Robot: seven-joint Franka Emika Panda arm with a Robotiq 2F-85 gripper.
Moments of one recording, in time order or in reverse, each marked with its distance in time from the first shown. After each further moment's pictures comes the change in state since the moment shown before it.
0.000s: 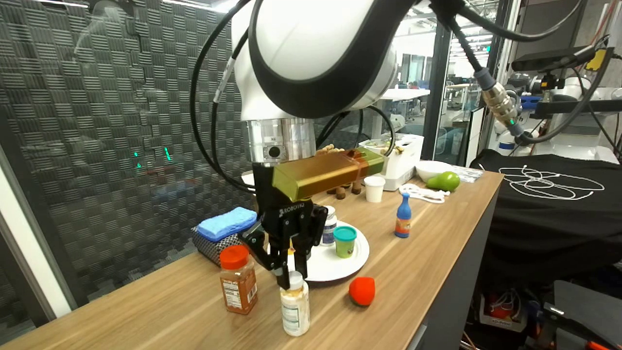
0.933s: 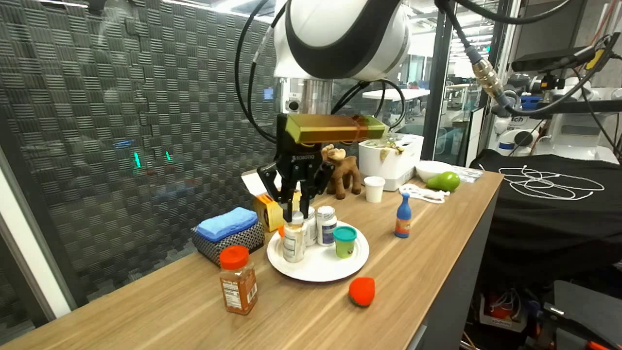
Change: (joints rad) arm -0.072 -0.053 -0.084 0.014 -0.002 0.089 0.052
